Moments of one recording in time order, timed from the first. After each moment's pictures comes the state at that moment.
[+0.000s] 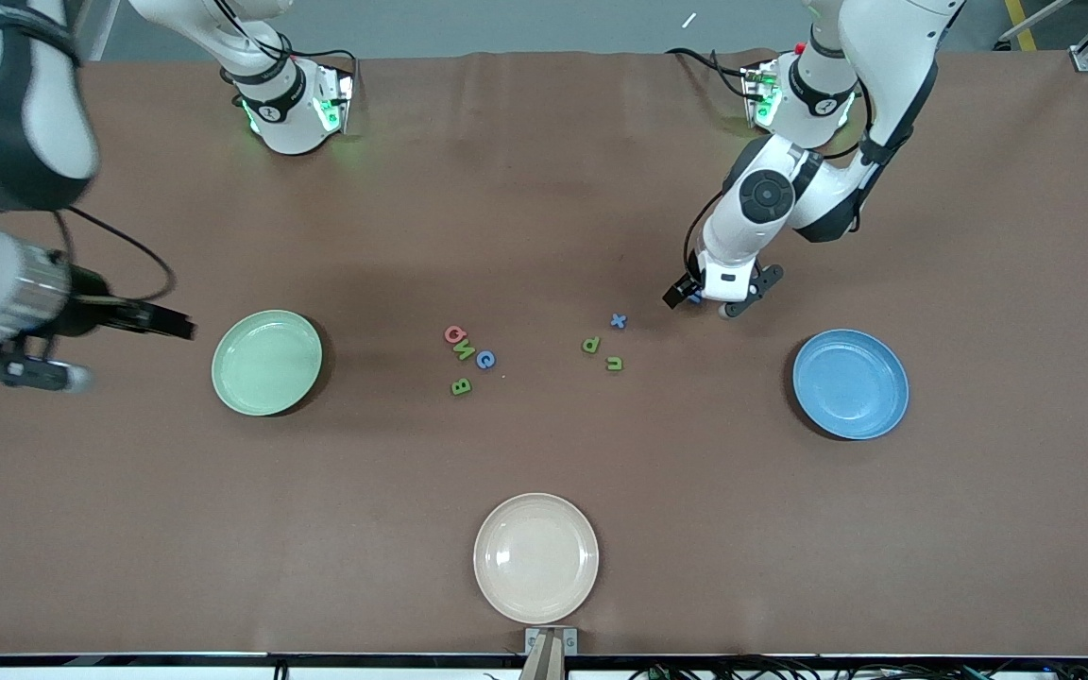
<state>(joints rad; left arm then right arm) -0.05 0.30 -0.50 -2.45 0.11 2.67 -1.34 0.13 0.23 -0.06 -1.58 0.11 1.67 0.26</state>
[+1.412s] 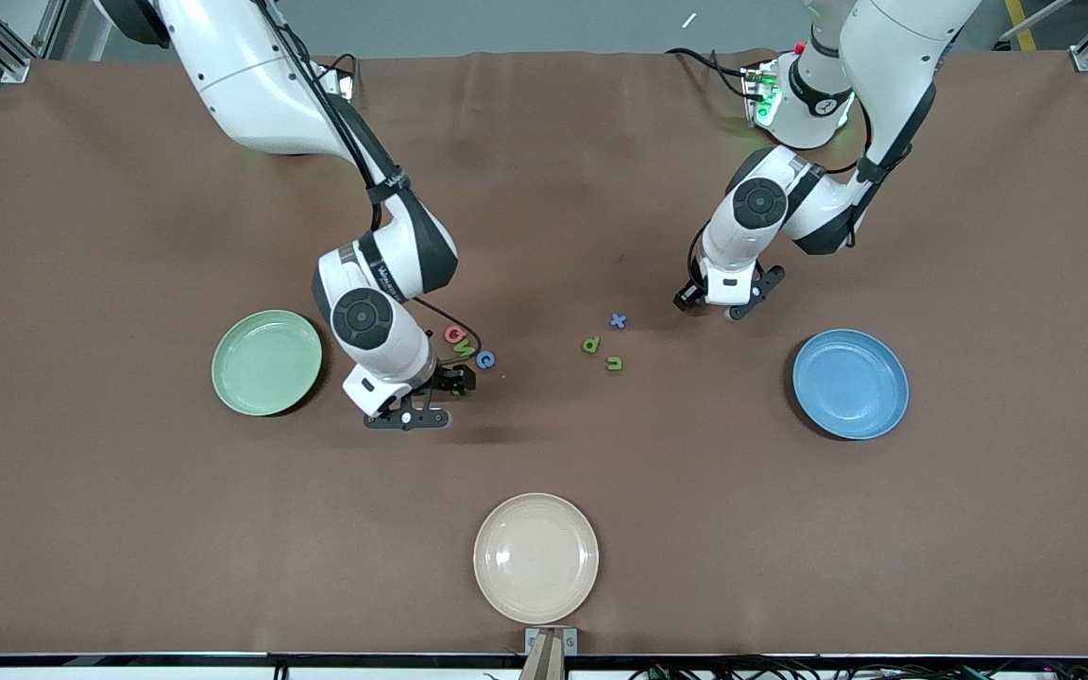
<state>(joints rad) -0.03 0.35 -0.48 -2.45 0.24 2.70 -1.46 0.55 0.66 -0.05 -1.68 0.11 2.37 0.42</state>
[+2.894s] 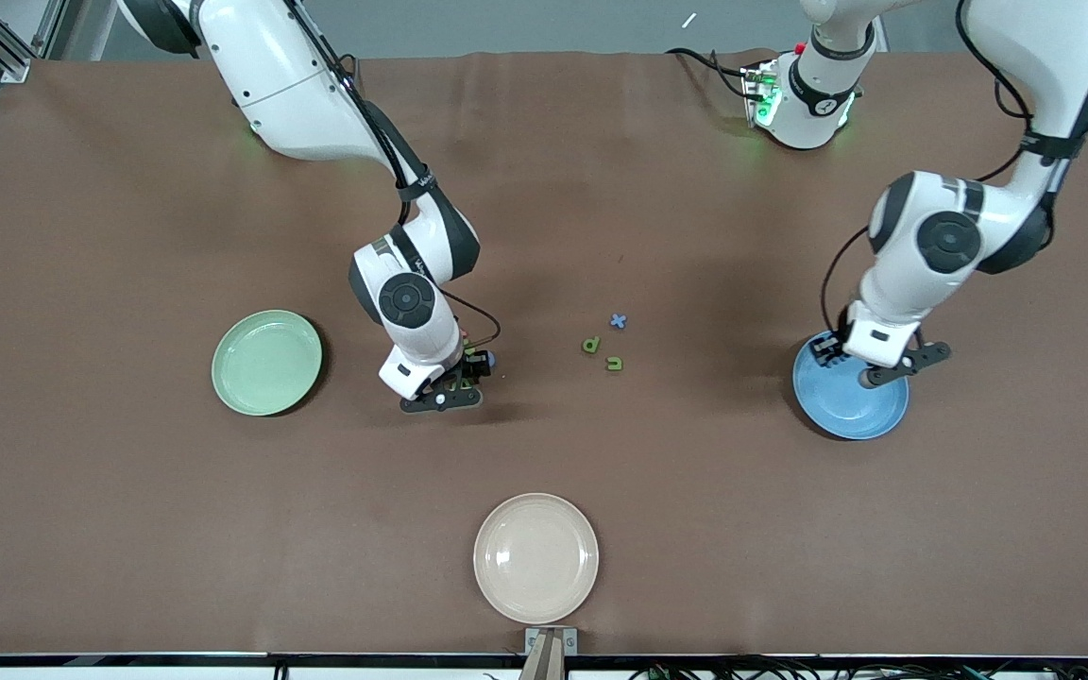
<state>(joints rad) 0.37 0.26 -0.46 -2.25 0.28 2.50 -0.59 0.62 0.70 -0.05 -1.74 0.04 2.45 0.42</state>
